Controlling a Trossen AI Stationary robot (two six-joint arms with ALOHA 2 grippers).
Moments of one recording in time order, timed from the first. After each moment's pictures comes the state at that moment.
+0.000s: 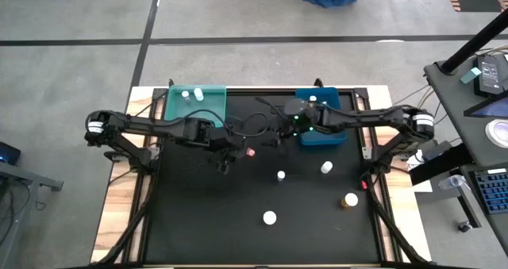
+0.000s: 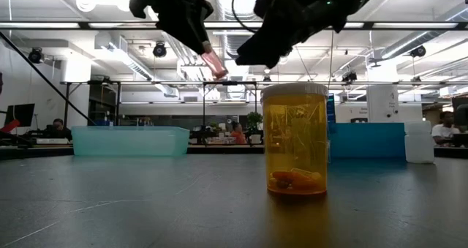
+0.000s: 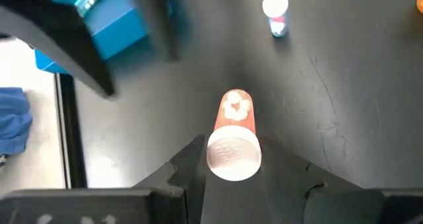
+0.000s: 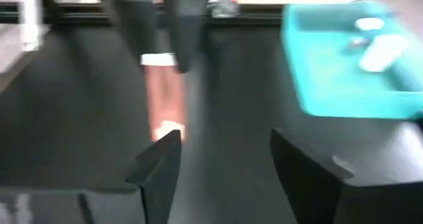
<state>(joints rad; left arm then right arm) -0.03 1.48 1.31 -0.73 -0.20 0.40 -0.22 1.56 1.04 0.02 -0.32 -0.14</state>
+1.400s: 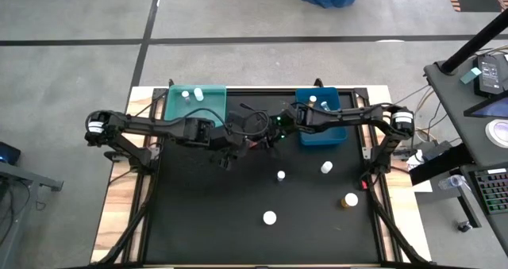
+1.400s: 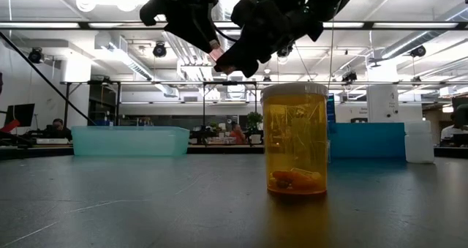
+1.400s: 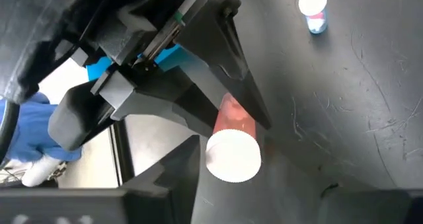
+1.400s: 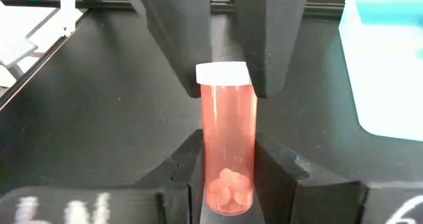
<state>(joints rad) -0.03 1.49 1.31 -0.66 -0.30 0.54 -0.22 1.74 1.20 -0.03 -0.45 -0.18</state>
